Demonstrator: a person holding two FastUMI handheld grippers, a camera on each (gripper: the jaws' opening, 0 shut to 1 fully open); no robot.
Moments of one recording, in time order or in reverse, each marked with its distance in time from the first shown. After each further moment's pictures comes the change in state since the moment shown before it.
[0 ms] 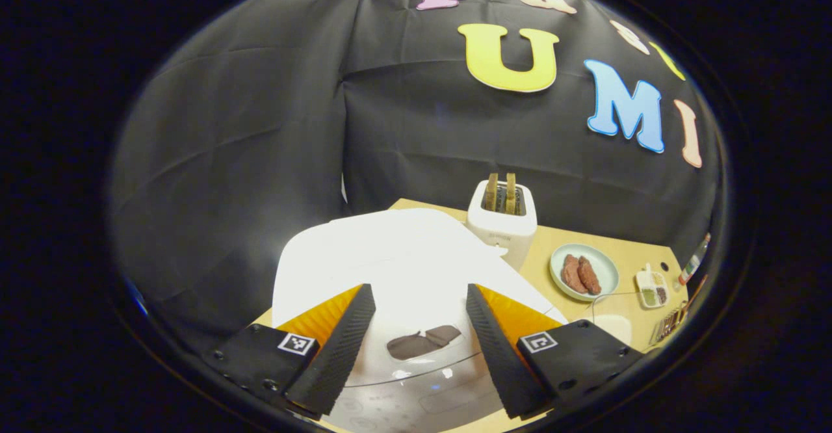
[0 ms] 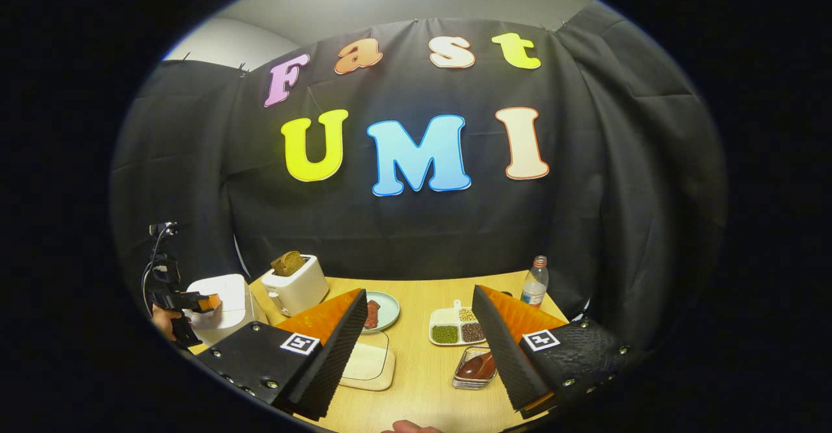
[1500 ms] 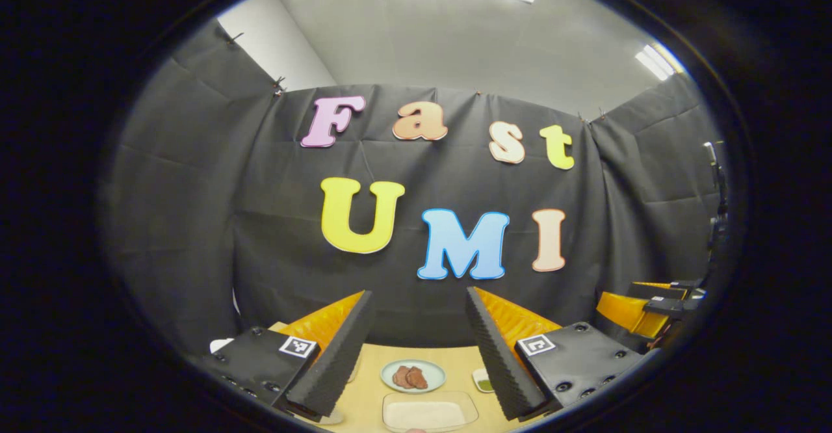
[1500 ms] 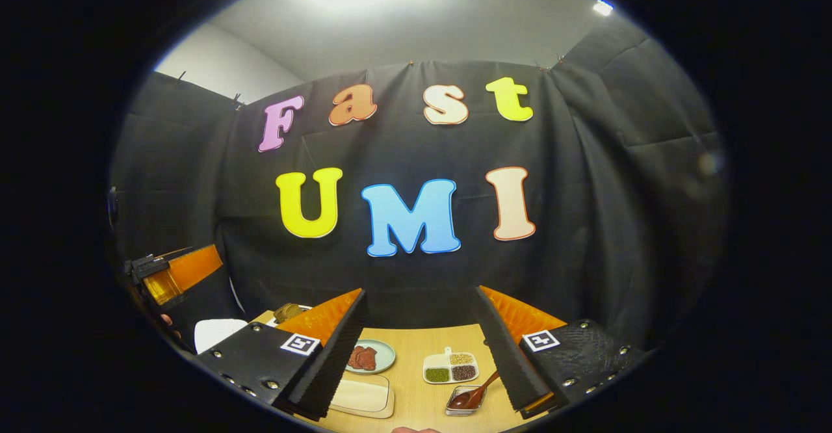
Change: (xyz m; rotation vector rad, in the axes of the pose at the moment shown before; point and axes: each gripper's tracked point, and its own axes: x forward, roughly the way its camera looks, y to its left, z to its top) left arm -0.285 -0.243 0.227 0.024 -0.551 -0.446; right arm -0.029 0.001 0.127 -0.010 -0.184 -0.057
